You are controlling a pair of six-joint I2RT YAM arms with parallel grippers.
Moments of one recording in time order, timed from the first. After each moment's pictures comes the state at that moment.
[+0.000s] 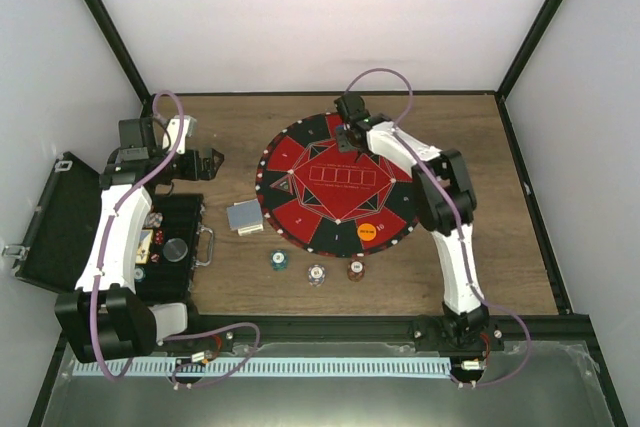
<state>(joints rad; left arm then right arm) 0.11 1.23 1.12 -0.69 0.45 0.10 0.48 2.29 1.87 -0.55 0.23 0.17</state>
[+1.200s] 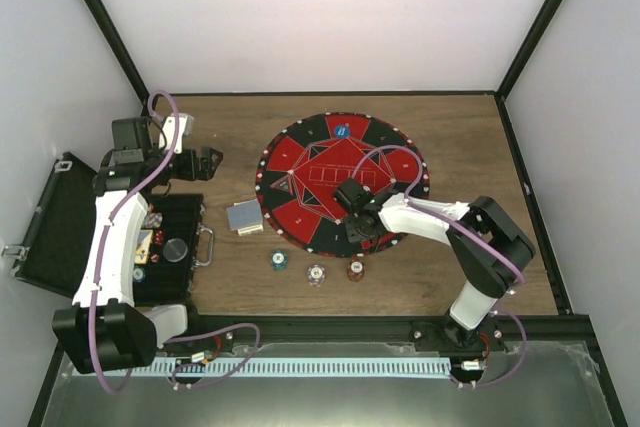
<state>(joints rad) 0.11 1.18 1.14 -0.72 0.47 0.11 0.77 1.67 0.94 -0.58 0.20 0.51</state>
